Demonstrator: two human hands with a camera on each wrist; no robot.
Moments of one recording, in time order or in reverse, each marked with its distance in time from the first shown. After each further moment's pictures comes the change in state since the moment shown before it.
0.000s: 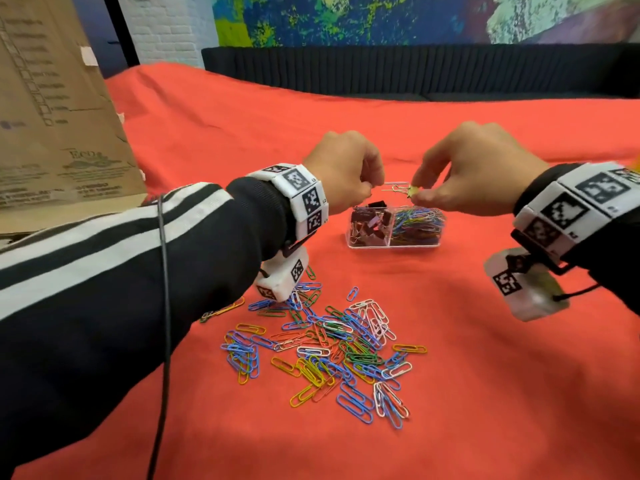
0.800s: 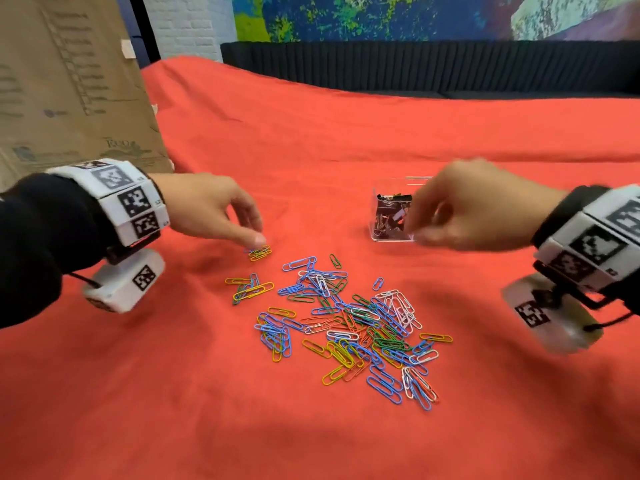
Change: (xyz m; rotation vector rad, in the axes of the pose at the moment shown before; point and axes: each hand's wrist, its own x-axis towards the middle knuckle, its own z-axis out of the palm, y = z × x) left_hand -0.117 -0.105 -0.098 0.255 -0.610 -0.279; right_hand -0.030 -0.043 0.010 0.042 -0.244 -0.188
